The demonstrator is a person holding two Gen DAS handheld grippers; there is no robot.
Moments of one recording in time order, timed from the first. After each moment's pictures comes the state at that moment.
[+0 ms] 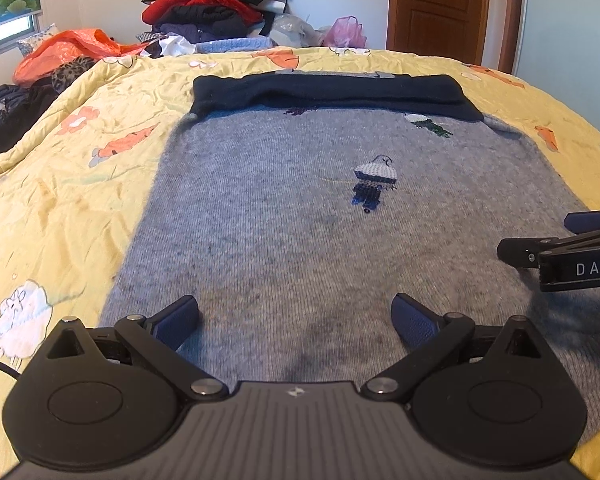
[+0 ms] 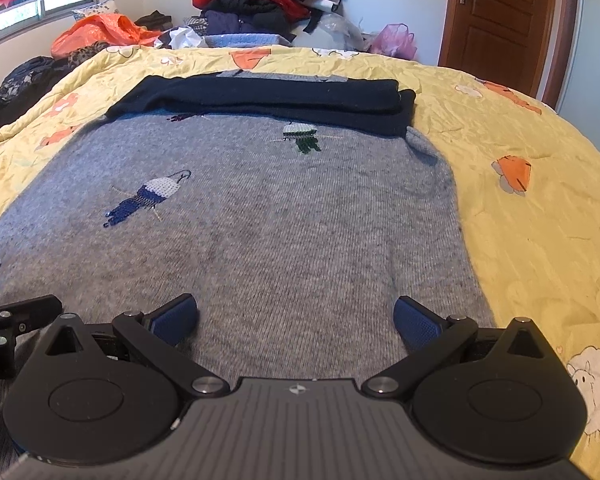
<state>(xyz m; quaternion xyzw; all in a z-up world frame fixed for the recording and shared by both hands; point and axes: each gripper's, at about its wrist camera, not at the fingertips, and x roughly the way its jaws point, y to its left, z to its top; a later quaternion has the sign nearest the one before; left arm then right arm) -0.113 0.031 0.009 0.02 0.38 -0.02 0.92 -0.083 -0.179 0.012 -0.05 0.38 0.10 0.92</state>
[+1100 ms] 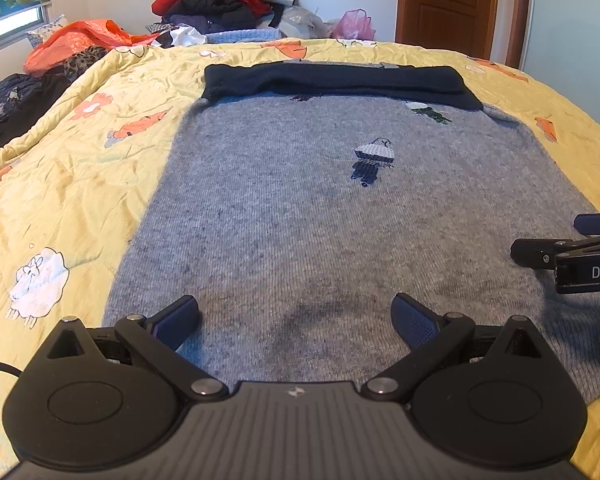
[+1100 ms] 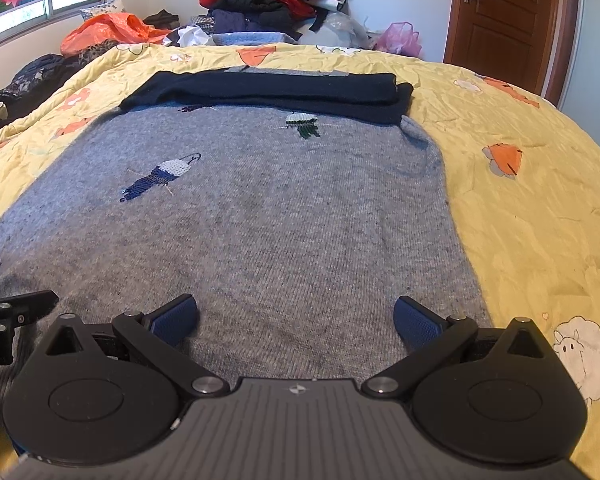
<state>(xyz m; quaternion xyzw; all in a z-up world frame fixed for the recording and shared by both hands) -0.134 0.029 0.010 0.02 0.39 0.00 0.92 -0.107 -0.189 0.012 -0.05 0.38 0.11 0.92</state>
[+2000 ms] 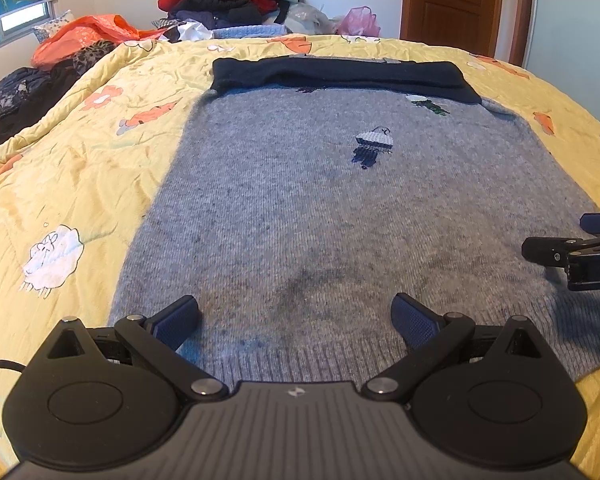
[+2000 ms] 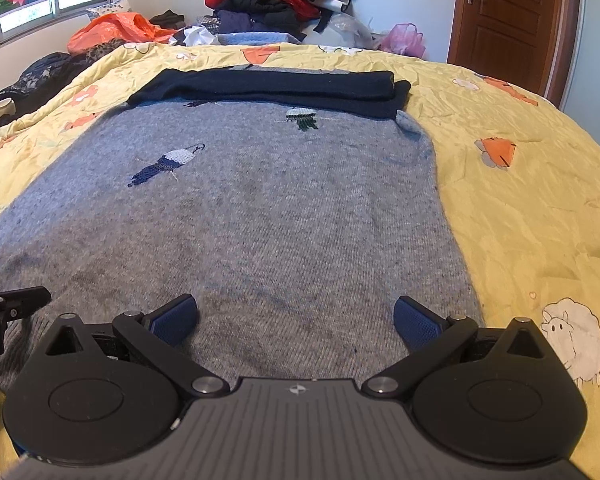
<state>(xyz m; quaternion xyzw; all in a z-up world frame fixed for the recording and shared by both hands) -0.156 0.028 0.011 0.01 0.40 0.01 0.92 -0.124 -0.199 0.012 -0.05 0.38 0.11 0.92</state>
